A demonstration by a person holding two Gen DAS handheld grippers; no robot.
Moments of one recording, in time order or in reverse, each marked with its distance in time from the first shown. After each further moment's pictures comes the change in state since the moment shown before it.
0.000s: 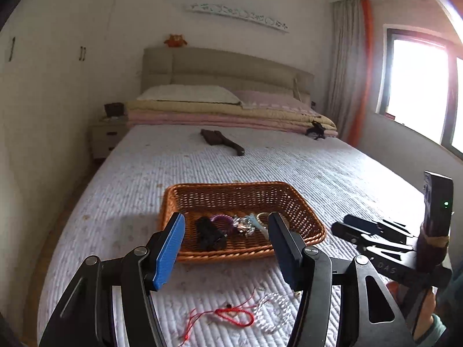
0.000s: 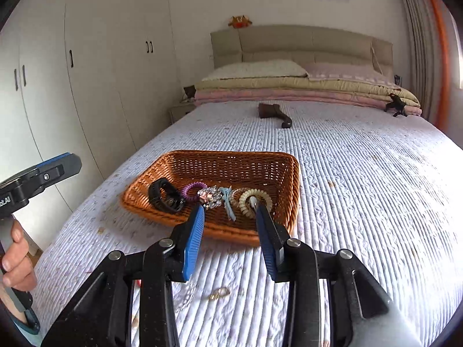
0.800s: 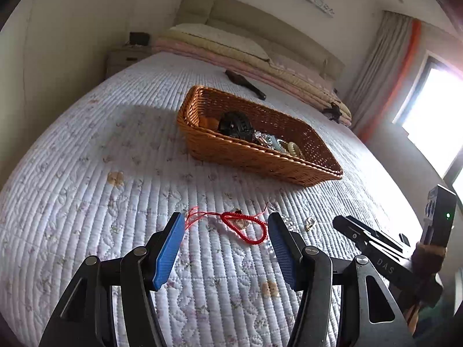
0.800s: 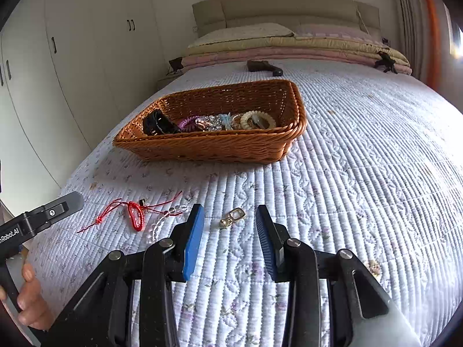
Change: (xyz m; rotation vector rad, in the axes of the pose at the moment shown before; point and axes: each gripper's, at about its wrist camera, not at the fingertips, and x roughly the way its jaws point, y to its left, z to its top) left arm 0.026 0.033 -0.101 -0.294 0.237 -0.030; right arm 0.017 0.013 -0.073 0.107 0.166 -0.027
